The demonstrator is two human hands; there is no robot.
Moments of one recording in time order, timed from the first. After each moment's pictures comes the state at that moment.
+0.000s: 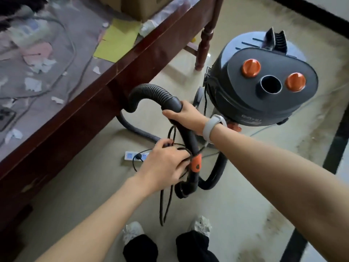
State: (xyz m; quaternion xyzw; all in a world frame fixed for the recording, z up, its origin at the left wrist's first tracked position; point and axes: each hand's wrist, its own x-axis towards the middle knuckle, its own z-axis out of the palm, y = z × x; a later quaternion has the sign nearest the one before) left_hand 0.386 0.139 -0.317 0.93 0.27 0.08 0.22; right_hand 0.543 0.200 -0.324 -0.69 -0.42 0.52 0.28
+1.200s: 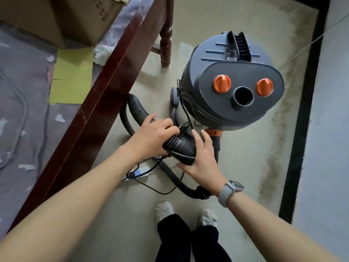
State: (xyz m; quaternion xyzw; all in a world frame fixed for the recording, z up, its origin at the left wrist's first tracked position) left_hand 0.460 0.306 -0.304 0.98 0.10 -0.03 0.18; right_hand 0.557 0.131 -0.325 -0.83 -0.38 0.31 0.25
